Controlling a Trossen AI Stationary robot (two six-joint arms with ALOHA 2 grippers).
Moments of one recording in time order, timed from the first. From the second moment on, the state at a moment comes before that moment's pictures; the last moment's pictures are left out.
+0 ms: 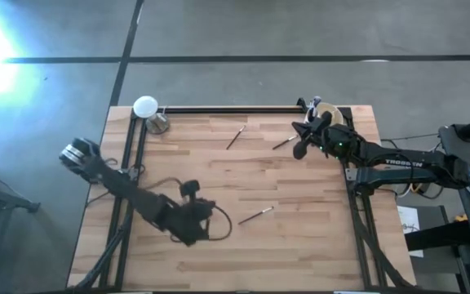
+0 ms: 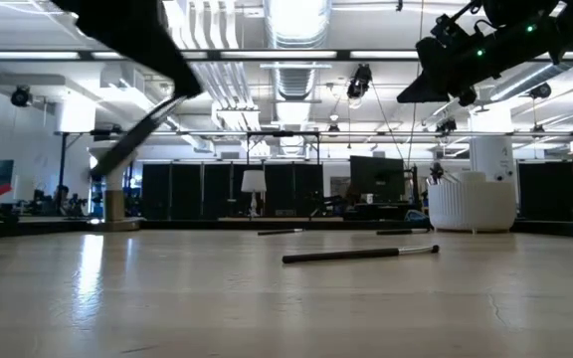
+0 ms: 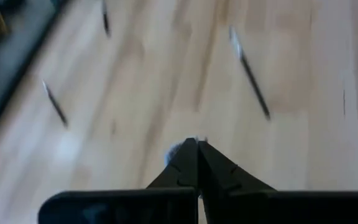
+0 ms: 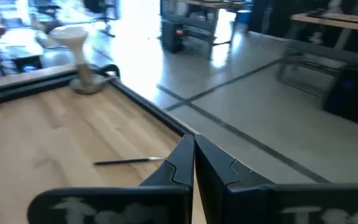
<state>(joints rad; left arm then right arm) -0.56 1.50 1.09 -0.59 -0.72 -0.50 -0.32 0.85 0.47 0.16 0.41 0.08</state>
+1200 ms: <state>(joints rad) -0.03 1.27 0.41 0.93 -0.31 0.16 -0.19 1.72 0.83 0.76 -0.20 0.39</state>
